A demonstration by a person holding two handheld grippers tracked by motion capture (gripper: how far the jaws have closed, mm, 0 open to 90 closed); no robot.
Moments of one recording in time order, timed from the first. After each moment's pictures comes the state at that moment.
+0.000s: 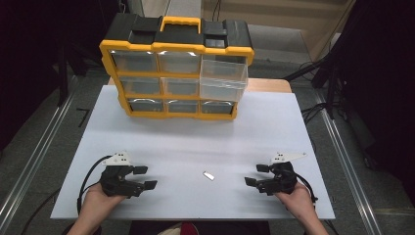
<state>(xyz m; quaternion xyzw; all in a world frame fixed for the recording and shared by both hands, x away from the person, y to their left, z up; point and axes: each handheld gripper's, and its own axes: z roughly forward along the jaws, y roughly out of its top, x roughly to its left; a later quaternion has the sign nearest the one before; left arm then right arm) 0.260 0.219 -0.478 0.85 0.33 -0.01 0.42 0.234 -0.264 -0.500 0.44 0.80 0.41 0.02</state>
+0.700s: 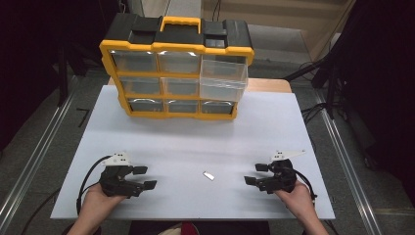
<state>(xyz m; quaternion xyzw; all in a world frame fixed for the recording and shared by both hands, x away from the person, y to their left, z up) 0.260 0.220 -0.479 0.85 0.33 -0.01 0.42 0.241 -0.265 -0.499 0.44 0.80 0.41 0.00</state>
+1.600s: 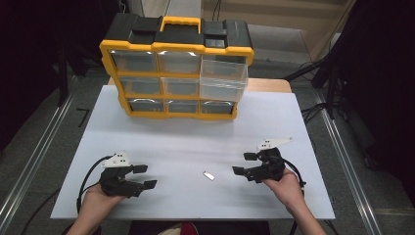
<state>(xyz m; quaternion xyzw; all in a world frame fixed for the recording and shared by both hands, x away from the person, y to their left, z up) 0.259 0.221 -0.479 0.85 0.31 0.00 0.43 0.266 -0.228 -0.473 0.40 0.82 0.42 0.01</state>
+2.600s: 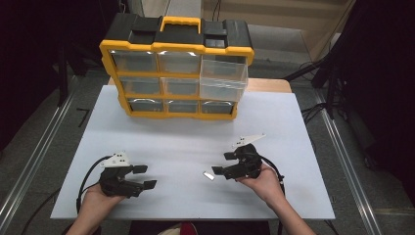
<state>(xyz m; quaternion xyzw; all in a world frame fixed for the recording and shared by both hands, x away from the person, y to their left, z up) 0.259 0.222 -0.479 0.85 0.31 0.00 0.43 0.282 -0.172 -0.477 0.39 0.83 0.39 -0.01</state>
